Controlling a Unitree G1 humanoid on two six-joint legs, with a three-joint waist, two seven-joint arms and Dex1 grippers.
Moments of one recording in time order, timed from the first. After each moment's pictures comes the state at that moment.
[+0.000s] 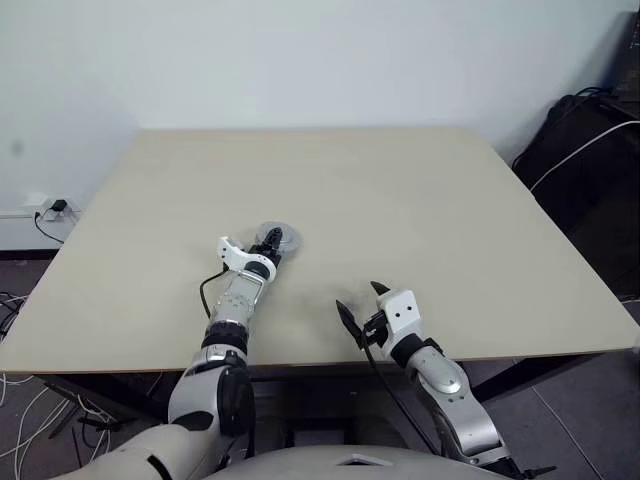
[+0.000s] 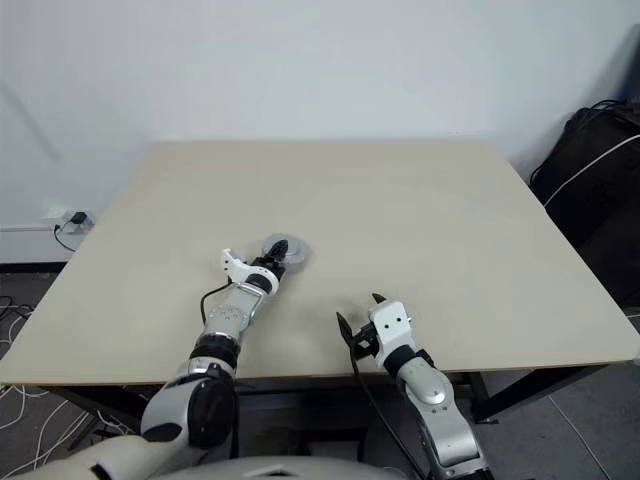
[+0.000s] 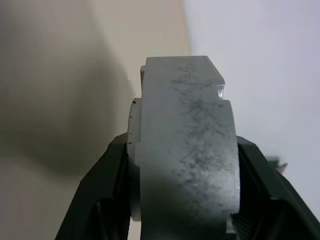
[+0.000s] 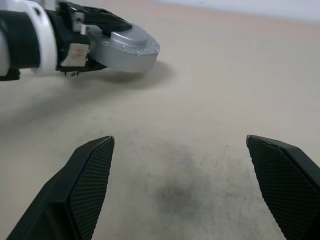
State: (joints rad) left arm -0.63 -0.08 0.47 0.94 -0.87 0.22 -0.23; right arm 0.21 -0.22 0.23 -0.12 0.08 0.03 0.28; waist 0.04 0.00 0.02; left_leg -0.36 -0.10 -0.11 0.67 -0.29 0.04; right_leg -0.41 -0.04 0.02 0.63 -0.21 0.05
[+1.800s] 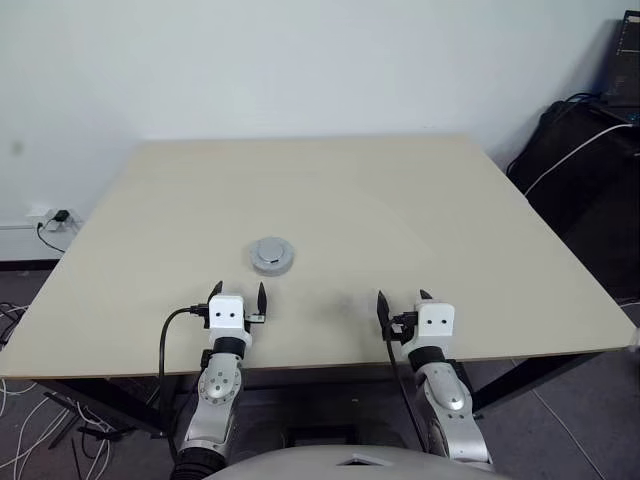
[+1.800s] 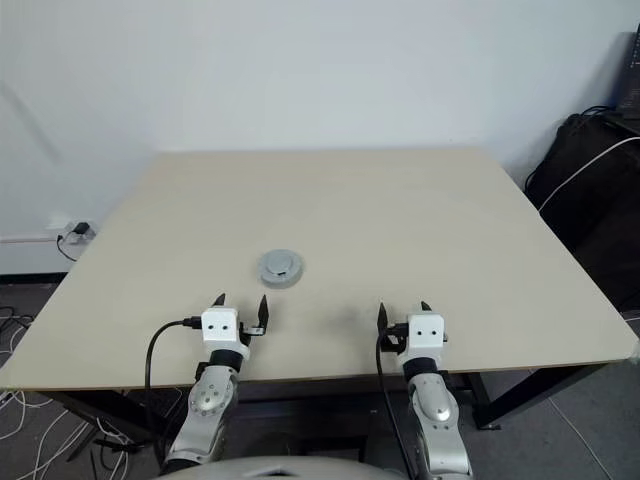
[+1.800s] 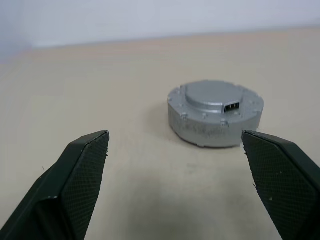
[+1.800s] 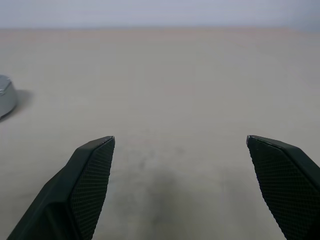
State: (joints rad) left arm 0.14 -0.01 -0.07 0.31 0.08 -0.41 0.08; right arm 0.26 -0.02 0.03 0.07 0.01 -0.21 0.06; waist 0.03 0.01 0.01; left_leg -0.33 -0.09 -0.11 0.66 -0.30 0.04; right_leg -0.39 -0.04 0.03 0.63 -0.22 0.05
